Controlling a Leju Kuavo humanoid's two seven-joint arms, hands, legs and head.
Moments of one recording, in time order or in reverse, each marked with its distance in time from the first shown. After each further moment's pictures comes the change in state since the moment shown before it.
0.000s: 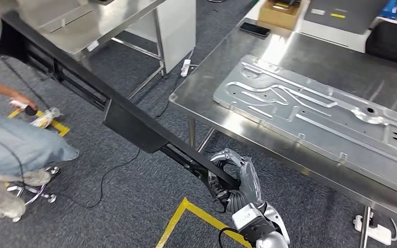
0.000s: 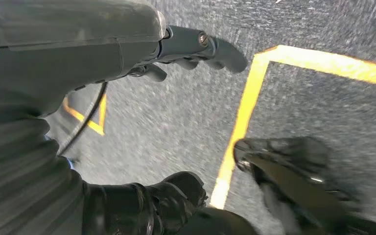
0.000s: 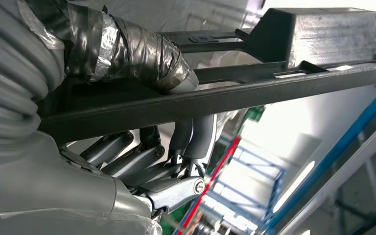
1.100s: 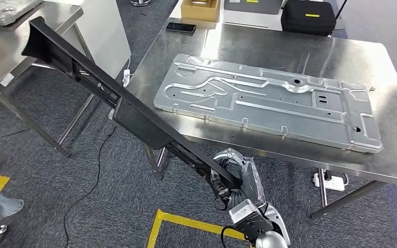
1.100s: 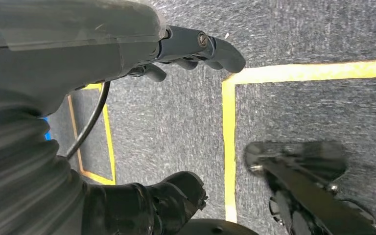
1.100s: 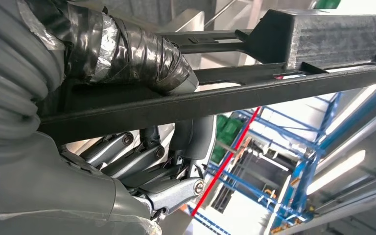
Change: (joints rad) left arm 0.004 0.006 0.005 0.000 -0.005 0.003 0.011; right arm -0.002 -0.004 0.002 0.017 0.033 -0.056 0.030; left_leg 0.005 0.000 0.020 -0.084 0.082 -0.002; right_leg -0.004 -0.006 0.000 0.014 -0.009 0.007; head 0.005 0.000
